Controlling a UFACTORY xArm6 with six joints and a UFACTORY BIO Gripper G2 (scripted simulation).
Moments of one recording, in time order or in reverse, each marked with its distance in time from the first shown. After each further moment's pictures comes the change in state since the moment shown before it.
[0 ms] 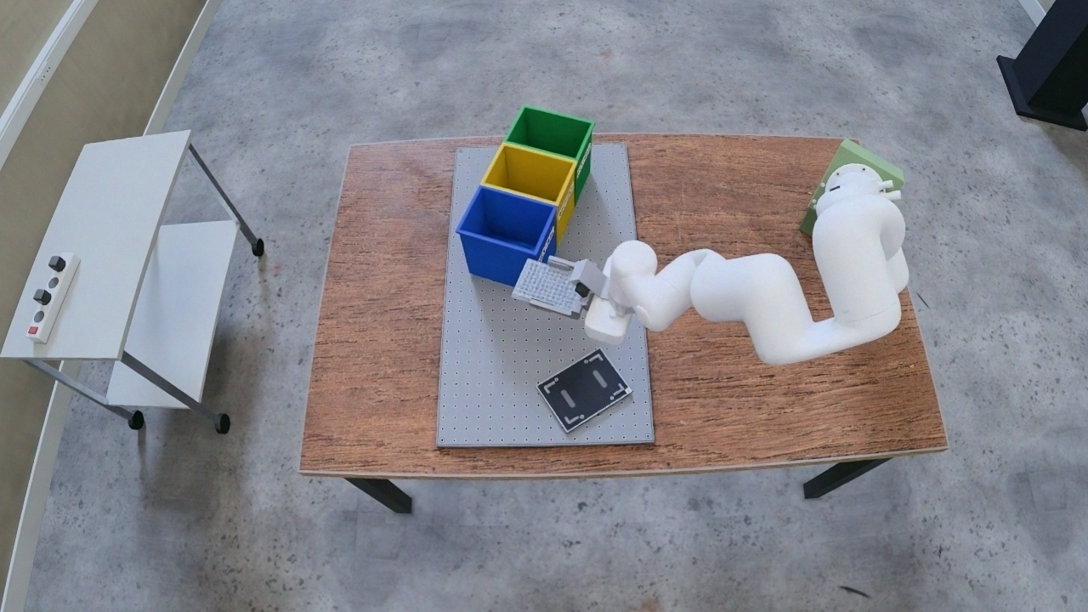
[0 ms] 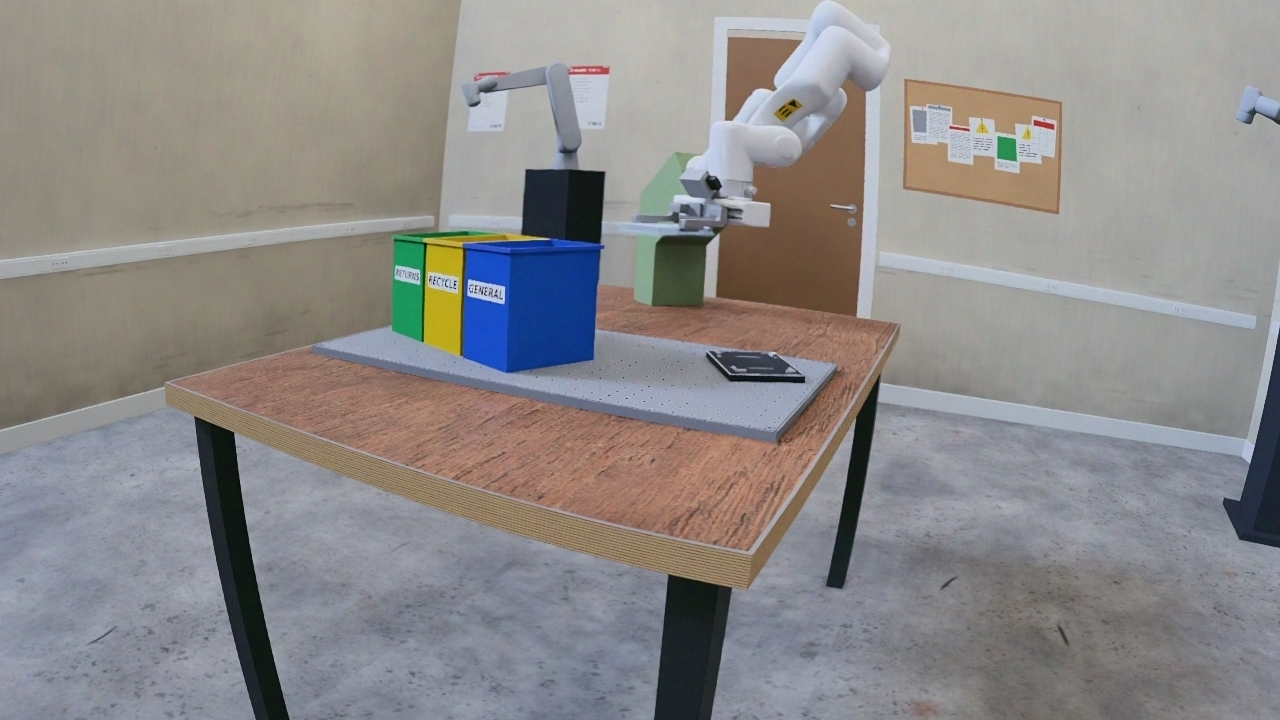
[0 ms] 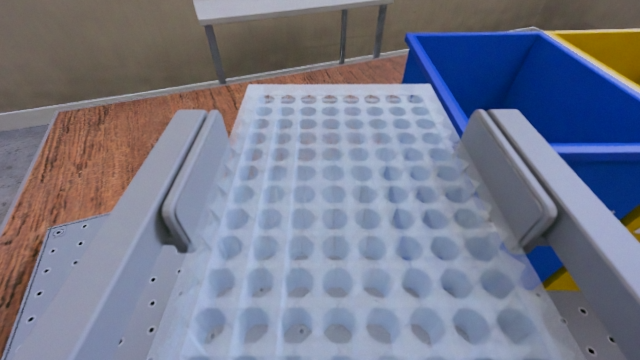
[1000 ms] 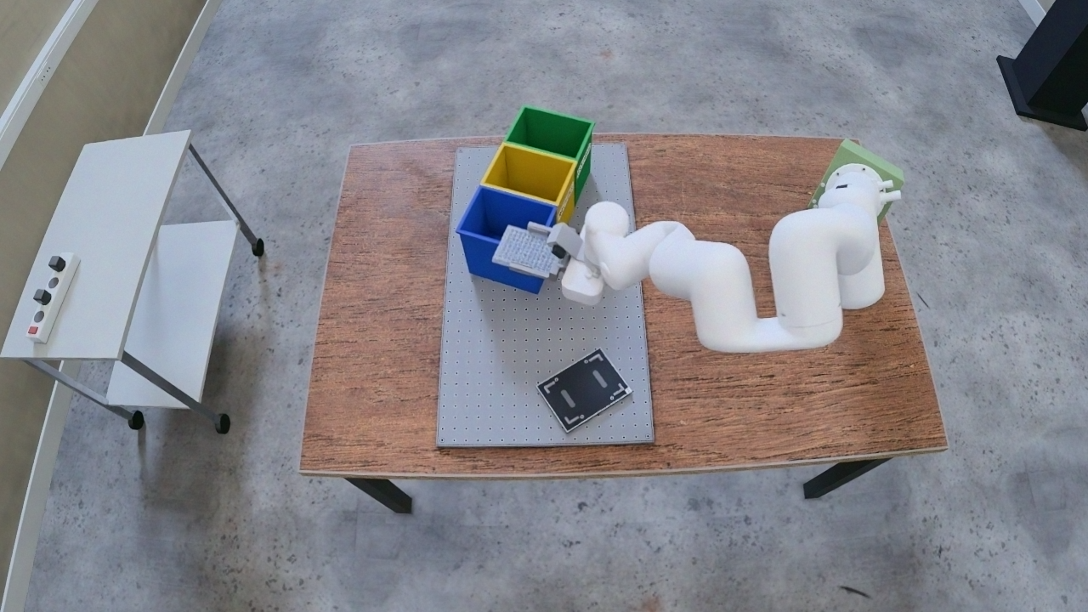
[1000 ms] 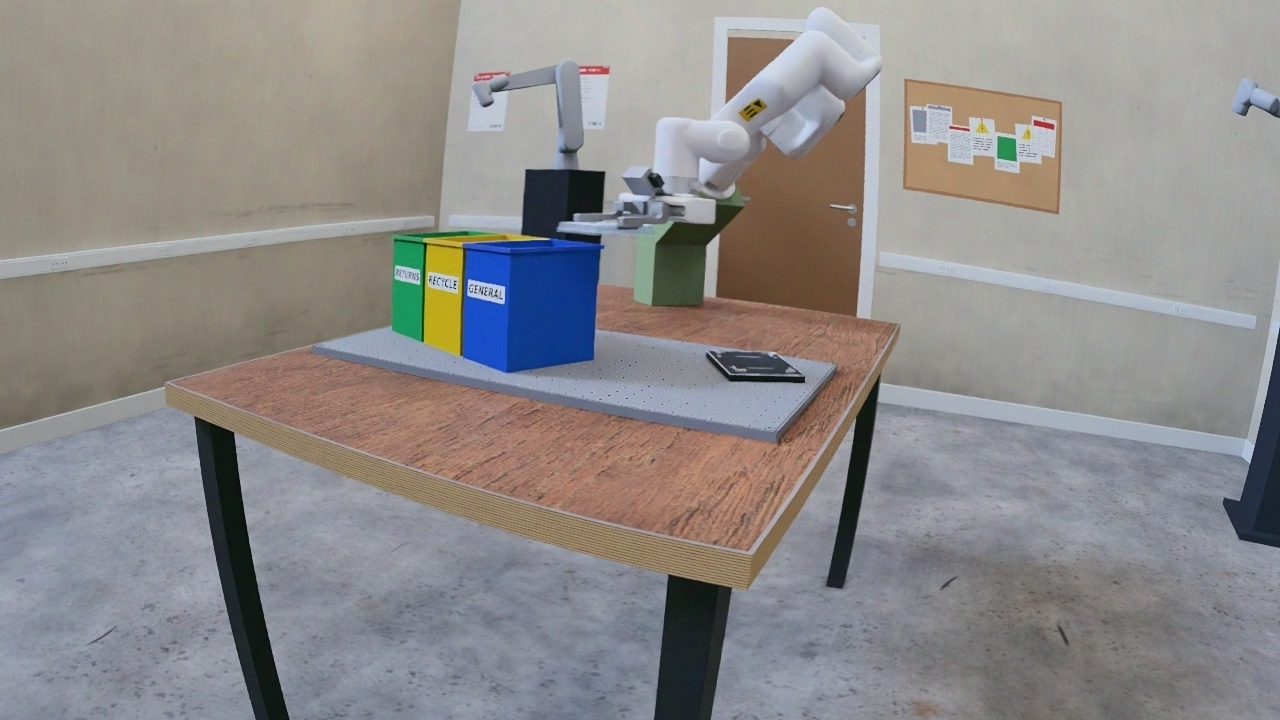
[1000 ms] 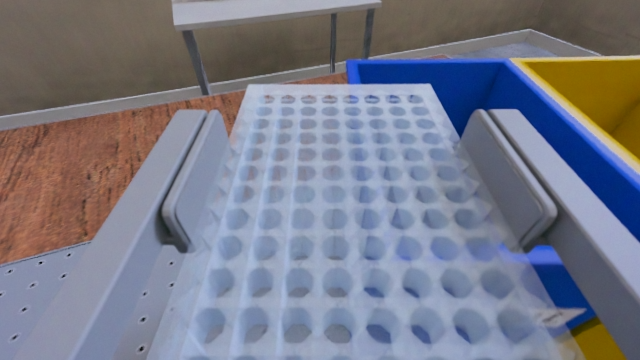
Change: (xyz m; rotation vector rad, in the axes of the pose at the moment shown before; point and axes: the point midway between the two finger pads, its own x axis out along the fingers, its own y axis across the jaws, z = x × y) arm 0.066 -0.063 -0.002 0.000 0.000 0.000
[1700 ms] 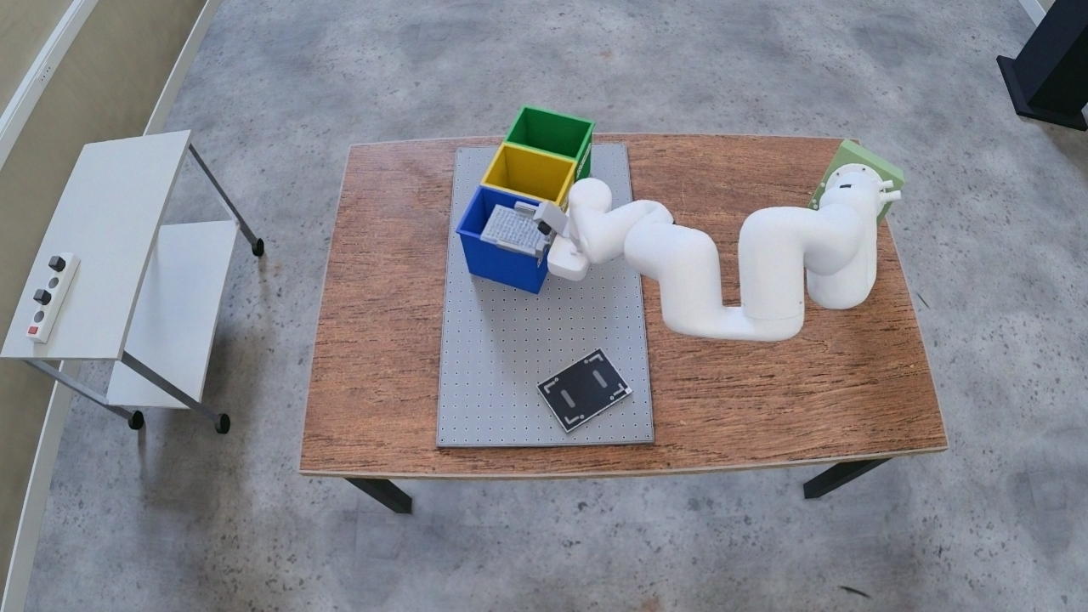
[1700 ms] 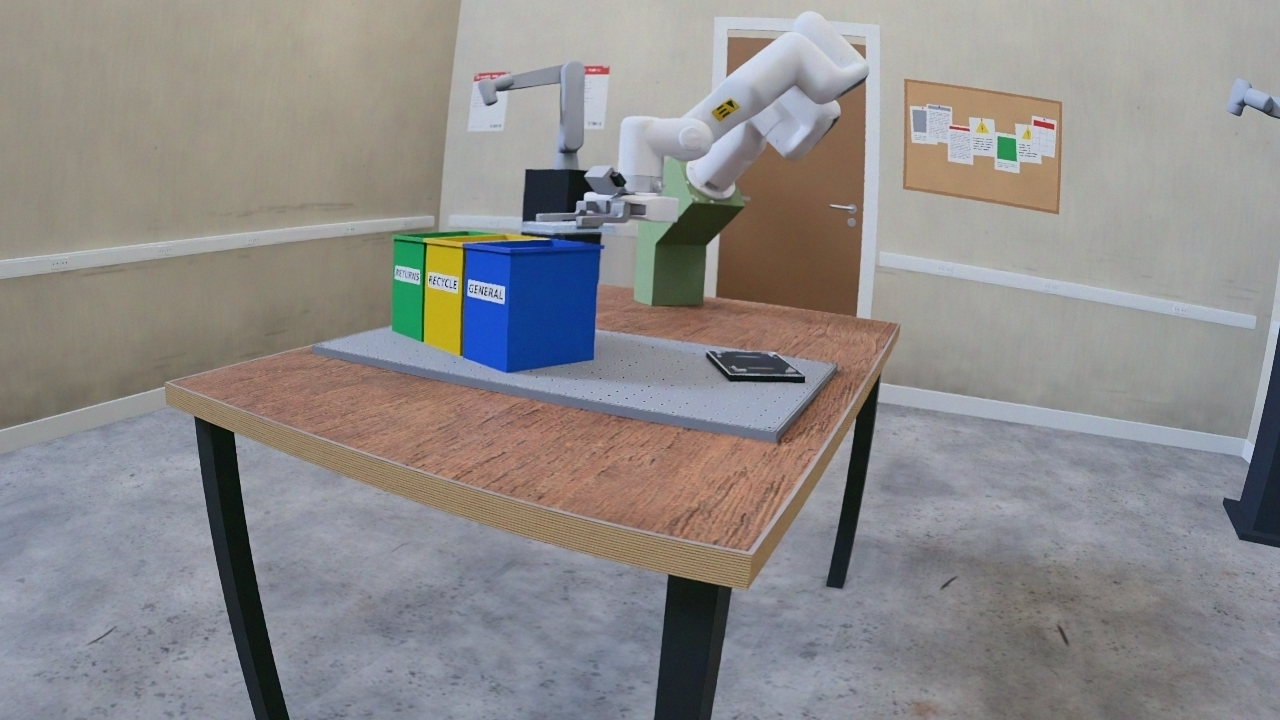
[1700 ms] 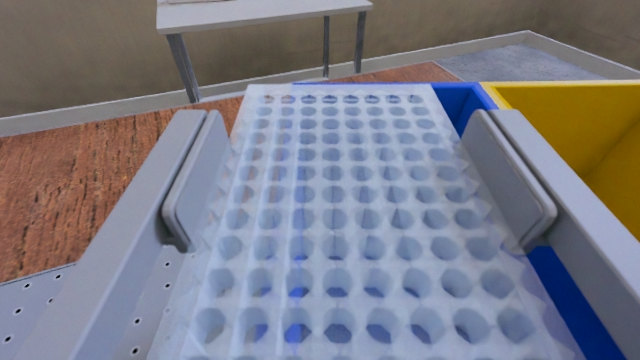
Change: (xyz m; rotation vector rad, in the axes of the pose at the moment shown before) arm 0.043 -0.040 -0.002 0.000 0.000 0.001
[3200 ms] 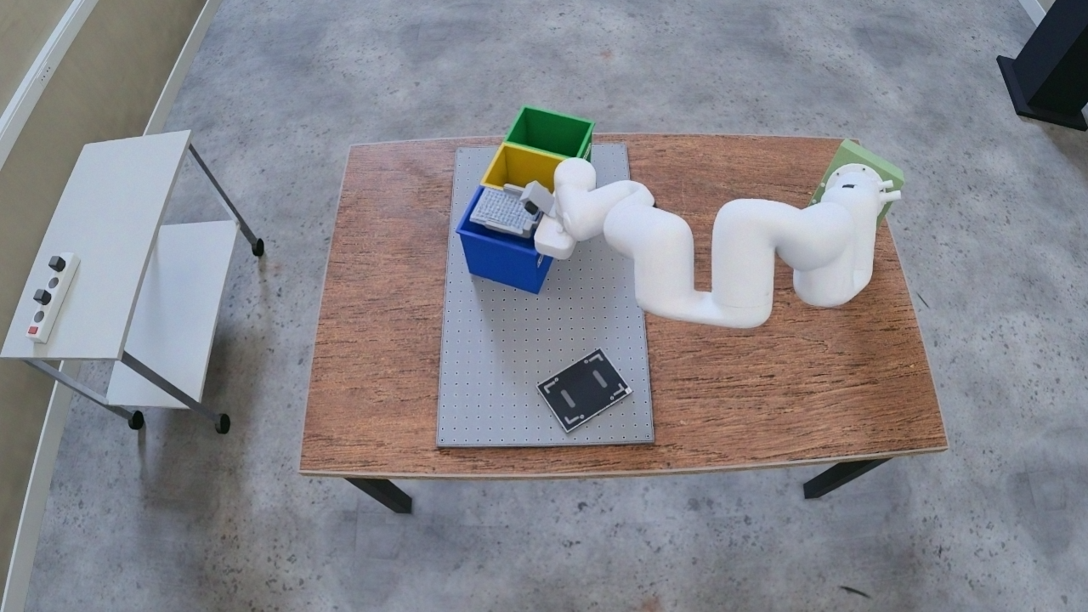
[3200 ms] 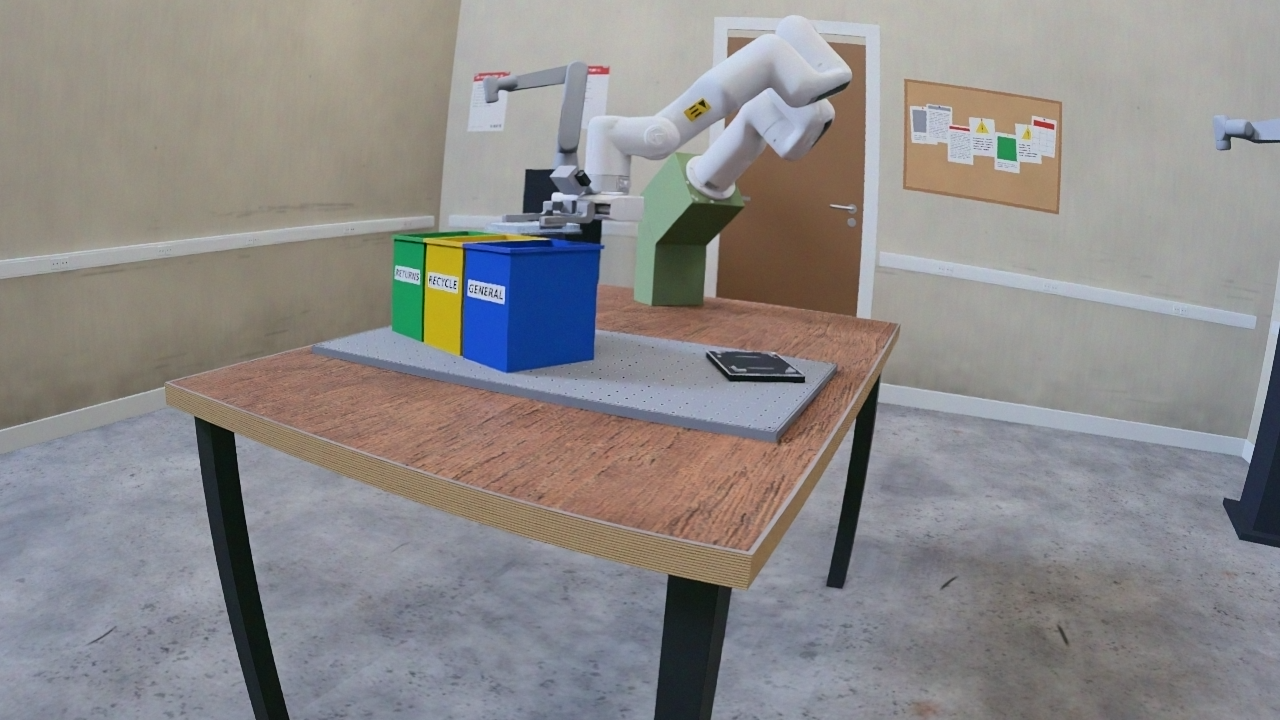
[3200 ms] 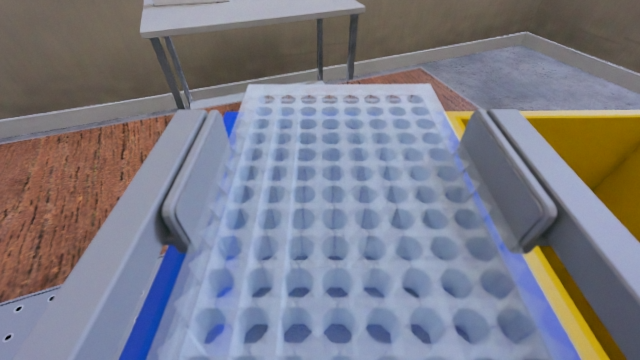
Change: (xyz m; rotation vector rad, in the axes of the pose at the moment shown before) arm 0.040 -0.037 -0.002 0.000 0.000 0.000
